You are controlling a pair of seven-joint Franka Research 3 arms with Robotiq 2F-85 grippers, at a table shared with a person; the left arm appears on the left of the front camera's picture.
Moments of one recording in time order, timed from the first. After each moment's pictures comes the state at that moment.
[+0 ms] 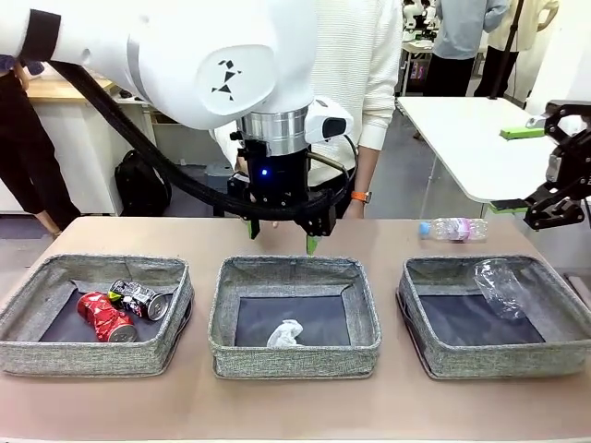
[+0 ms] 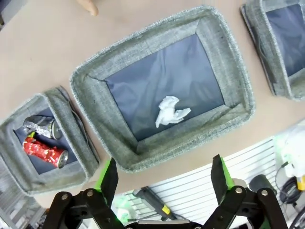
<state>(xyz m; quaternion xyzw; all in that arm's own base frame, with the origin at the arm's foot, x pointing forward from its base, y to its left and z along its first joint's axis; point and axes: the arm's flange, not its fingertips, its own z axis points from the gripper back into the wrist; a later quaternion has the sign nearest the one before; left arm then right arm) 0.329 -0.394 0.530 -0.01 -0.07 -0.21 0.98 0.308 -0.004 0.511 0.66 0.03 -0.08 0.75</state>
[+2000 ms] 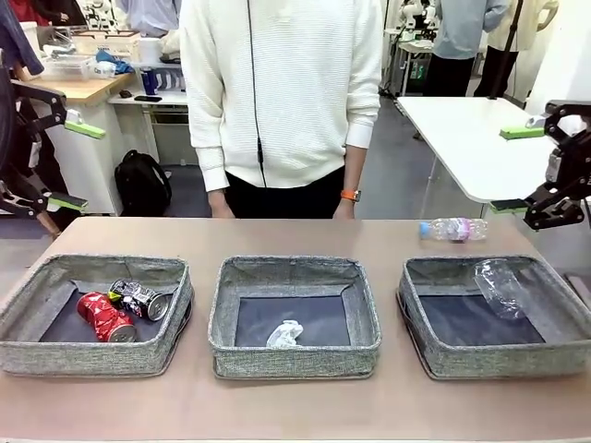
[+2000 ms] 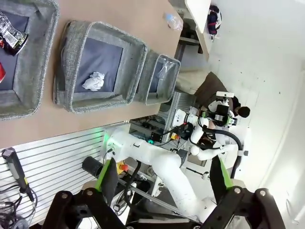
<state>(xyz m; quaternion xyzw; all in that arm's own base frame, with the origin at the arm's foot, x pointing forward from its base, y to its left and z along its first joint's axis) 0.295 -0.027 0.560 -0.54 -0.02 0.15 0.83 0.308 -0.004 0.511 0.66 0.03 -0.08 0.75</state>
